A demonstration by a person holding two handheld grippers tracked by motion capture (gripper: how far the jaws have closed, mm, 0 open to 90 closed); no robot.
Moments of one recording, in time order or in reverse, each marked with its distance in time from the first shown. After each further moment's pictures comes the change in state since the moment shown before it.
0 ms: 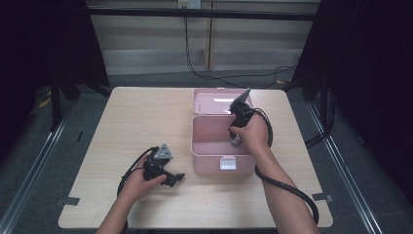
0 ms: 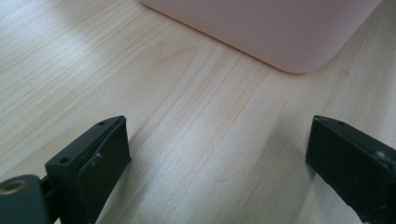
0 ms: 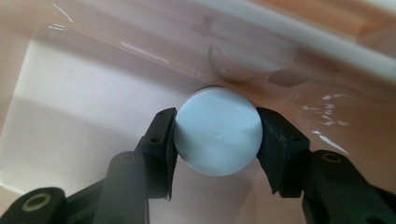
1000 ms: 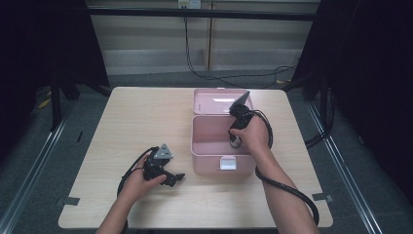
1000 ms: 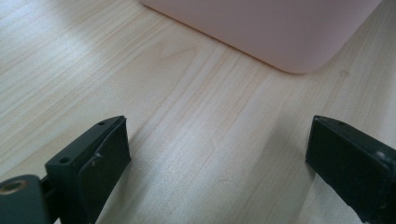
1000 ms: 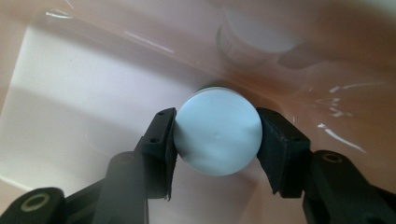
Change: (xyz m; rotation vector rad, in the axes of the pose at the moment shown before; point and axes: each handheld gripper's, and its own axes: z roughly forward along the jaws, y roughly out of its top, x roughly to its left) left arm 0.000 0.000 0.000 0.000 -0.001 0.000; right arm 0.000 -0.003 0.007 0.024 0.020 -0.016
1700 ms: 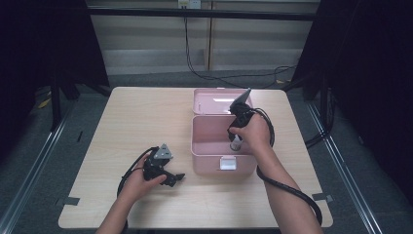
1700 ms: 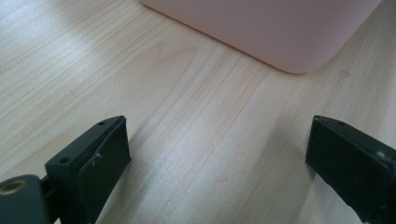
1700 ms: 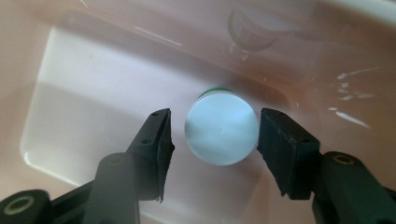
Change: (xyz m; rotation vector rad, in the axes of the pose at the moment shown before) left arm 0.000 0.000 0.000 0.002 -0.001 0.000; right arm 0.003 -0.001 -0.015 0.015 0.028 0.031
